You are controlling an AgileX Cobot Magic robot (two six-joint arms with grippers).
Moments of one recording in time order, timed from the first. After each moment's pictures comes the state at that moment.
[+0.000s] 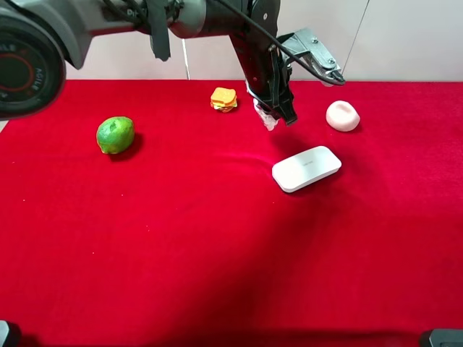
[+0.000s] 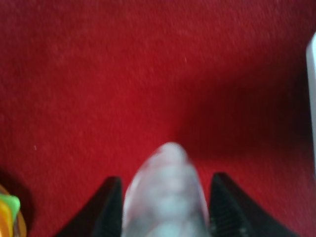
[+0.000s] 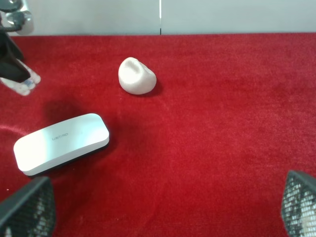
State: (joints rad) left arm -0.77 2.38 -1.99 0.03 0.66 0.38; right arm -0.06 -0.01 -0.50 0.10 1.02 -0.05
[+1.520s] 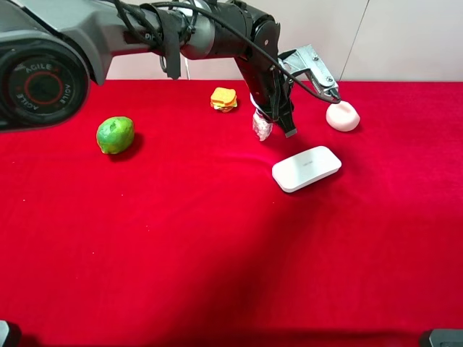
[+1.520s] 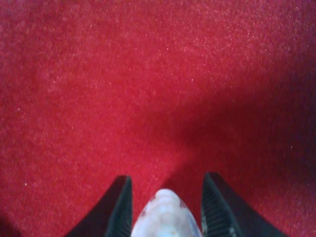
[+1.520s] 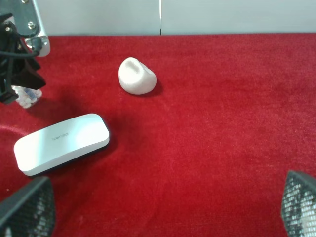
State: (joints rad) left arm -0.77 2.44 -1.99 0.03 0.57 0.43; right arm -0.06 -0.01 -0.50 0.11 1.02 -0.05
